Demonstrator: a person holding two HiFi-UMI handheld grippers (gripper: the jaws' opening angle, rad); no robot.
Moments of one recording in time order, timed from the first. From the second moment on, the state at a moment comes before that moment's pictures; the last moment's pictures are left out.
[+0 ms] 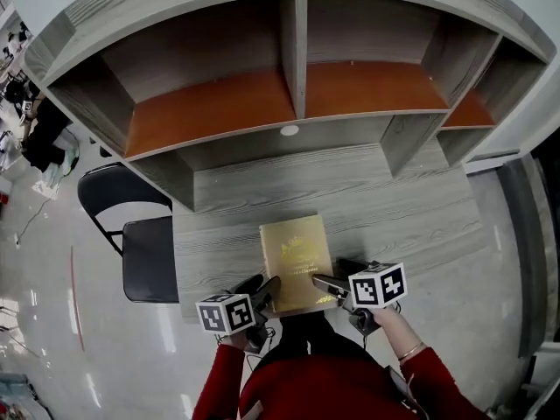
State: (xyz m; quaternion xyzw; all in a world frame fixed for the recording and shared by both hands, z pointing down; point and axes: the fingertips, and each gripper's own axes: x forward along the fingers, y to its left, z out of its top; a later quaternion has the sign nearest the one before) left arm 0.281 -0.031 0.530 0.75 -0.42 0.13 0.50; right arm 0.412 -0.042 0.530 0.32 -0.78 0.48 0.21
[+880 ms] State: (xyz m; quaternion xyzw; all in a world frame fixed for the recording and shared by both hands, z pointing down) left arm 0.252 -0.058 0.399 0.76 -0.58 0.06 0.31; right arm 0.345 -0.093 0.419 0.22 -0.90 0.32 0.18
